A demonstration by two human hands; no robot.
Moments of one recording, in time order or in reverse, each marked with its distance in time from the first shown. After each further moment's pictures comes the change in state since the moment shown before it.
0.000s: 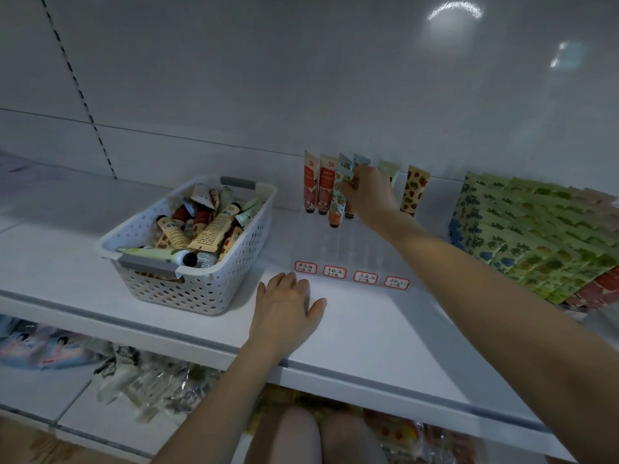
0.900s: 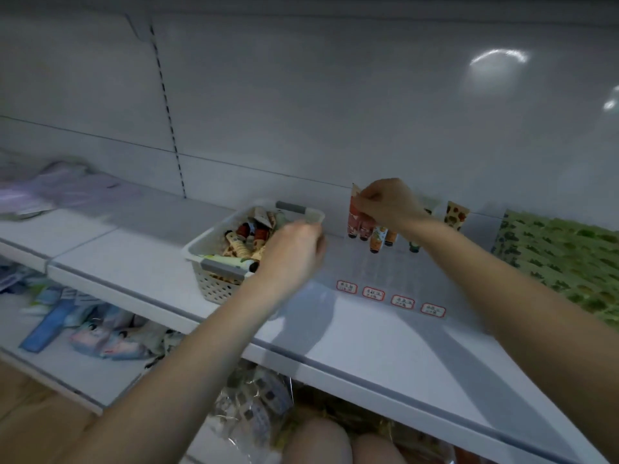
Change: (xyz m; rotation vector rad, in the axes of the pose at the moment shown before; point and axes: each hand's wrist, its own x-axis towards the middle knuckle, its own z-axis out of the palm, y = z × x) left_hand 0.005 -0.011 -0.135 -0.010 0.318 0.032; right_hand -0.029 -0.071 -0.039 0.171 -0.191 -0.127
